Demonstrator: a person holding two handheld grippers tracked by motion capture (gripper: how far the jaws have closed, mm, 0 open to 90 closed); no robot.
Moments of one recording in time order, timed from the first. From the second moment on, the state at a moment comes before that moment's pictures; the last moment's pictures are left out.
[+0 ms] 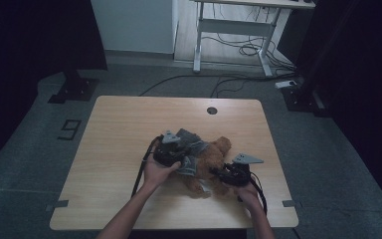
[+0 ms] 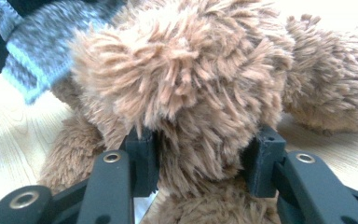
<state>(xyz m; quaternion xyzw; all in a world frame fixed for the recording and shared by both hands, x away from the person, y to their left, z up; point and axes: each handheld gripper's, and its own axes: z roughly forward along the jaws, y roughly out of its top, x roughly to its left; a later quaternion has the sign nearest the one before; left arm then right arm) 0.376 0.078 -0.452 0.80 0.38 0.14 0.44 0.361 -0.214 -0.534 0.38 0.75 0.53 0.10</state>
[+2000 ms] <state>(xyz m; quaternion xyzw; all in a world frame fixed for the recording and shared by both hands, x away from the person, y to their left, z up) 0.388 -0.026 -0.430 0.85 0.31 0.14 0.40 0.360 -0.214 -0.539 0.38 0.75 0.54 0.09</state>
